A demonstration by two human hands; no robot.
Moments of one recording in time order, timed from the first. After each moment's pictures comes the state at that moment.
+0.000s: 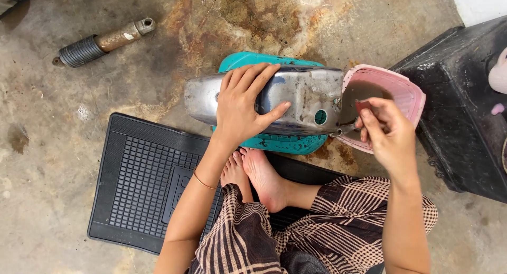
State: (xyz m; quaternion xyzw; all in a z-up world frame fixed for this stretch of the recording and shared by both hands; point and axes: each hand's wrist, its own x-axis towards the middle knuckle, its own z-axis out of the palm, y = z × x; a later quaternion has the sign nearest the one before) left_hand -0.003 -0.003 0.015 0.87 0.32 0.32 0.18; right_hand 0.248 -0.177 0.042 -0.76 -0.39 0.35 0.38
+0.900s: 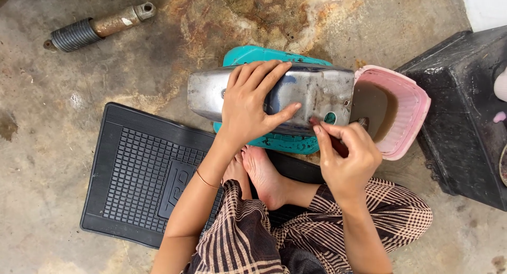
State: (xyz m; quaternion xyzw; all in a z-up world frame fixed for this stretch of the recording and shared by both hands) left_hand 0.001 0.001 0.001 0.84 0.32 0.37 0.21; right_hand 0.143 -0.153 0.061 -0.75 -0.51 0.08 0.41
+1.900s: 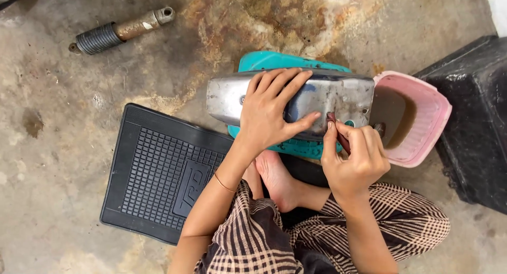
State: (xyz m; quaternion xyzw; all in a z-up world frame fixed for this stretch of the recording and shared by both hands) left_hand 0.005 0.000 -0.004 0.85 0.34 0.37 0.19; right_hand 0.134 -0.135 0.037 -0.74 -0.56 -0.14 0.33
